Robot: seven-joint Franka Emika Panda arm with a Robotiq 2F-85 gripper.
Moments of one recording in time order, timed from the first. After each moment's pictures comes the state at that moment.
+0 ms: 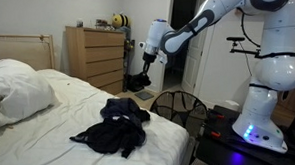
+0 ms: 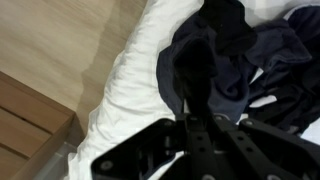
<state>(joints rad) 0.19 0.17 0.04 -2.12 -0.28 2.56 -0.10</state>
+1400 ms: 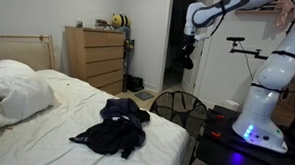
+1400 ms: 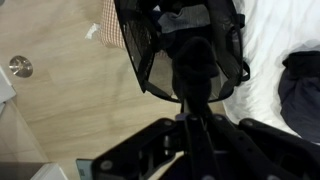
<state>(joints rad) -0.11 -0.32 -0.15 -2.32 -0.21 2.07 0.08</state>
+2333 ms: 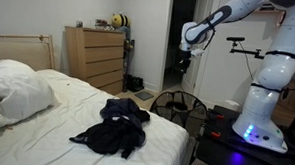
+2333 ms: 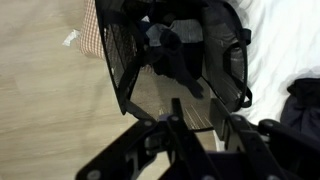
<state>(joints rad) -0.13 -0.11 -0.20 -2.37 -0.12 2.25 -0.10</state>
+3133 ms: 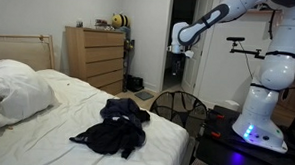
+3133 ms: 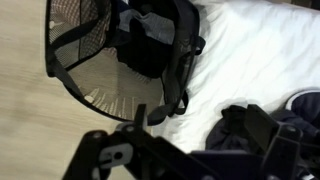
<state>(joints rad) -0.03 -0.08 -0.08 -2.37 -0.06 2.25 -0.30</state>
